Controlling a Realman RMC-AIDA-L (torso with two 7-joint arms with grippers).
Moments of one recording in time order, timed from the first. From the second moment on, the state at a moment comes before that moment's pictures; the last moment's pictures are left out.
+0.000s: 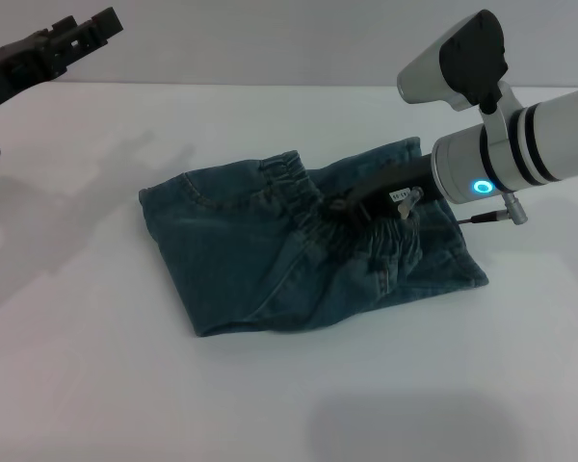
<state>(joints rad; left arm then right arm) -0.38 -2.05 0.91 0.86 1.40 1.17 -1.75 0.84 2.08 -1.30 -0.62 -2.08 -1.00 2.02</state>
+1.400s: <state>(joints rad) -0.39 -2.05 0.89 0.85 1.40 1.15 -1.73 0.37 2.07 -1.26 -0.93 -1.52 -0.95 1.40</state>
